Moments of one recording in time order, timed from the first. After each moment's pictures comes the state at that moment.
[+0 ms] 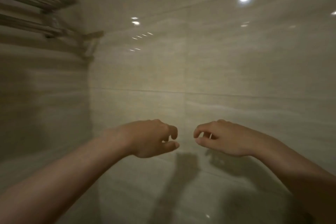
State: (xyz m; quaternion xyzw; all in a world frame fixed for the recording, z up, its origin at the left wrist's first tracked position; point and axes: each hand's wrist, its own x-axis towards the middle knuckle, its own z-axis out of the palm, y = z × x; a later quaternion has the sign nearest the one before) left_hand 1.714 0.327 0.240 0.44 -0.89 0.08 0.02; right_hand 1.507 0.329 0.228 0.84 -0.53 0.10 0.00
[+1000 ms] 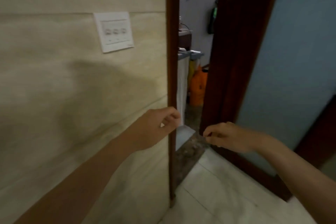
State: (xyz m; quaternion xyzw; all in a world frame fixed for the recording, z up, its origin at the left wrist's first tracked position) left_hand 0.993 0.568 0.065 -0.18 -0.91 -0.35 0.07; right_hand 0.926 0.808 0.043 0.33 -0.91 0.19 -0.16
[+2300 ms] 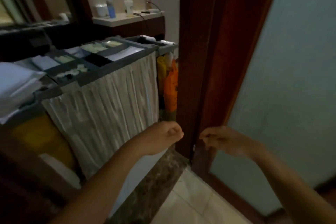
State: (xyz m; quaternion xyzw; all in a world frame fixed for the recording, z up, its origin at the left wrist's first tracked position) left_hand 0.502 0.727 -0.015 -0.12 -0.91 -0.37 -0.14; right_hand 0.469 0.961 -0.030 0.20 -0.89 0.35 -0.21
